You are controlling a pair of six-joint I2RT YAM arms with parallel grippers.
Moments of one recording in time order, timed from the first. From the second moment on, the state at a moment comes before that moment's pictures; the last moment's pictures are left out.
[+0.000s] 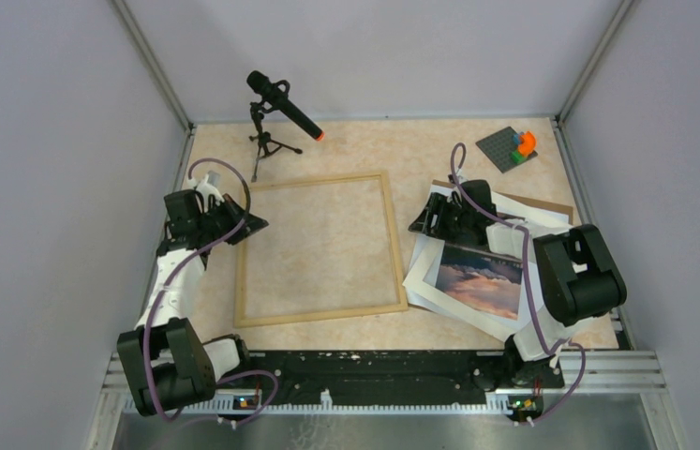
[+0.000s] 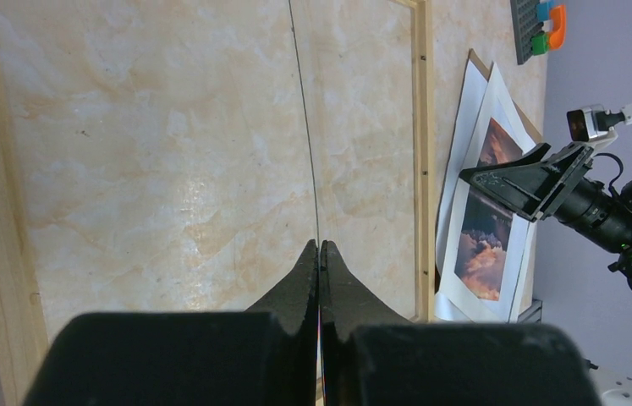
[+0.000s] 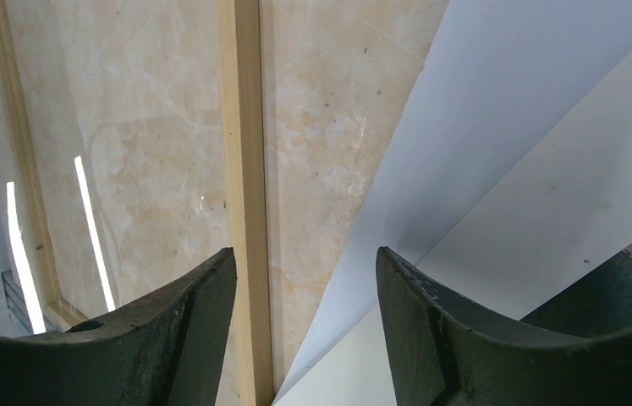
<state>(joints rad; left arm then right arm) 0.25 1.16 0.72 -0.24 0.71 -0.45 0.28 1.63 0.75 0.15 -0.39 0.56</state>
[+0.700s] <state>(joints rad) 0.25 1.12 0.59 -0.07 0.72 -0.57 0.28 1.63 0.75 0.15 -0.39 0.56</state>
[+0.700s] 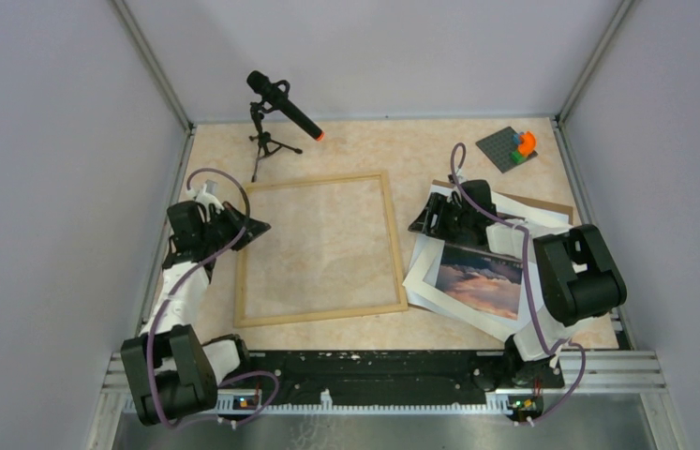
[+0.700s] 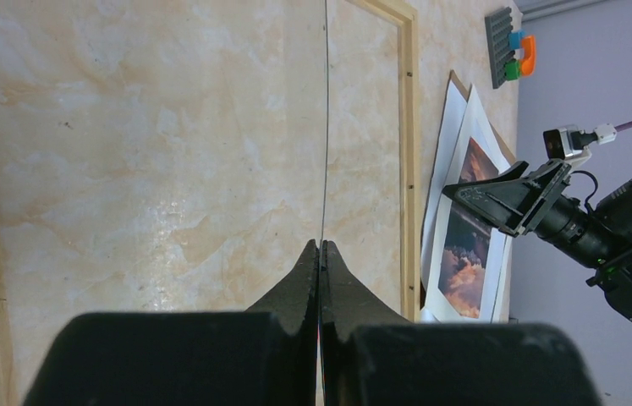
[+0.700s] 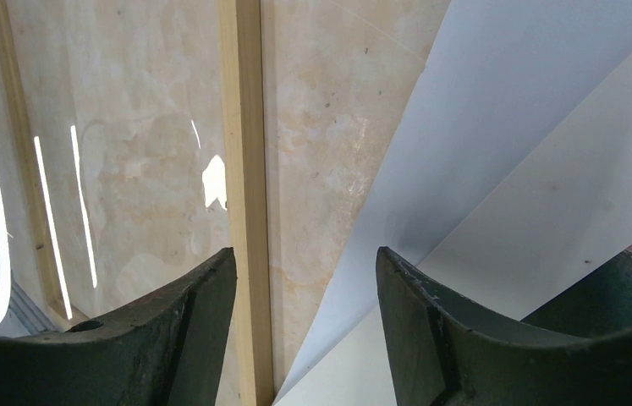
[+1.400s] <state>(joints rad) 0.25 0.99 0.58 -0.08 0.75 -0.56 0.28 1.63 0.75 0.15 -0.39 0.56</state>
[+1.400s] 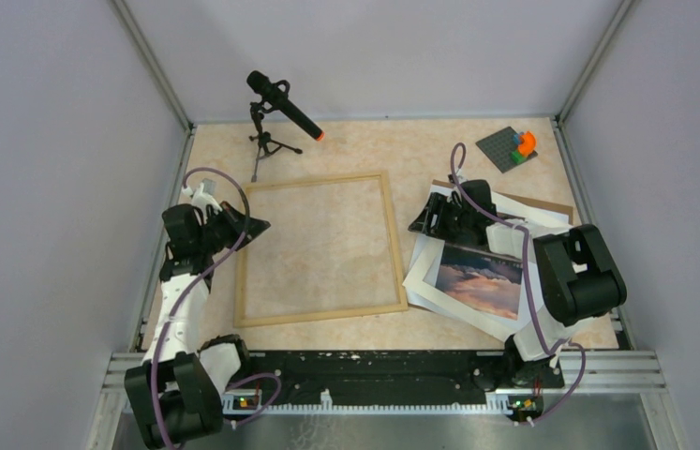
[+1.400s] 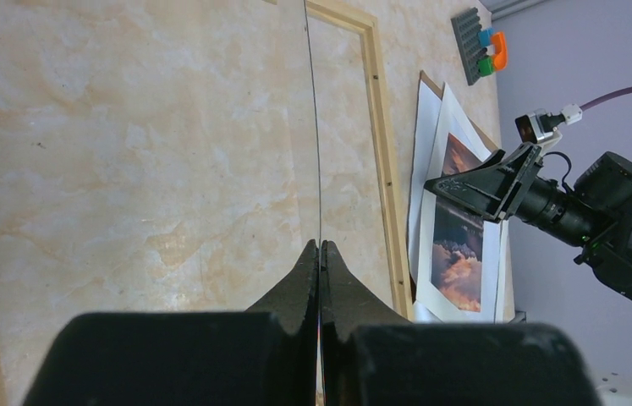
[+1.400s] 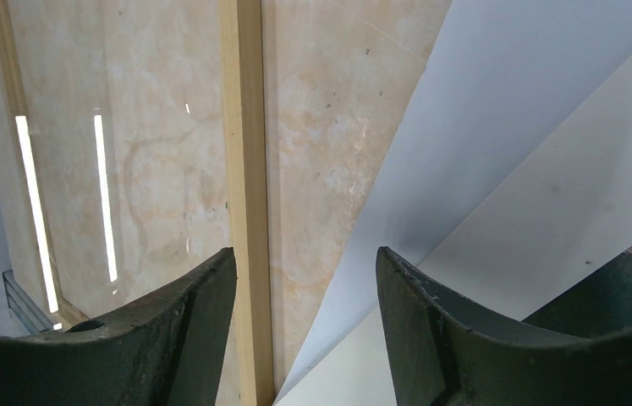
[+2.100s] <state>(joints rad) 0.24 0.94 0.54 0.03 0.85 -0.60 0.28 1.63 0.75 0.16 -0.39 0.56</state>
